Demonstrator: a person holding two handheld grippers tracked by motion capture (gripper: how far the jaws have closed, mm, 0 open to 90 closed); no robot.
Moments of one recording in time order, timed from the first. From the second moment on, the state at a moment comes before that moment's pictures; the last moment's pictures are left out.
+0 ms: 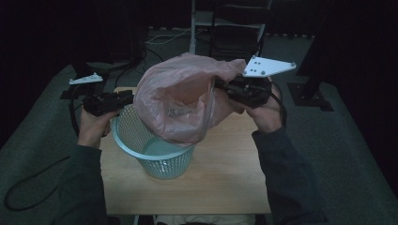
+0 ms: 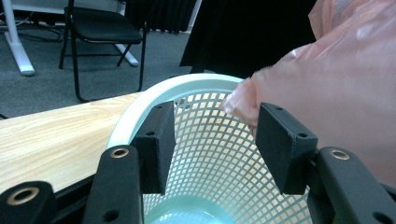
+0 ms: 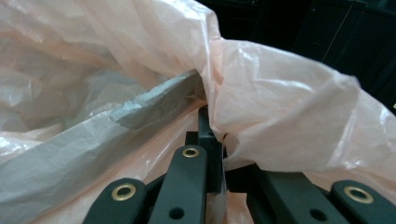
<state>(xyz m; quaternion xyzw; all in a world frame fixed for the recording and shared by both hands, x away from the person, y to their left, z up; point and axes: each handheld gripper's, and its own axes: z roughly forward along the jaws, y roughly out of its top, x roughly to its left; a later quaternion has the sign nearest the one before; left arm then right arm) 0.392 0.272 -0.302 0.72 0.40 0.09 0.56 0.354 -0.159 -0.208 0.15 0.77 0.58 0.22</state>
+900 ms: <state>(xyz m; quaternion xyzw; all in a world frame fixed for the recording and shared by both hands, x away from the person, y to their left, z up) 0.391 0.274 -0.301 0.71 0.40 0.09 0.57 0.337 -0.211 -0.185 0.15 0.75 0.60 0.25</state>
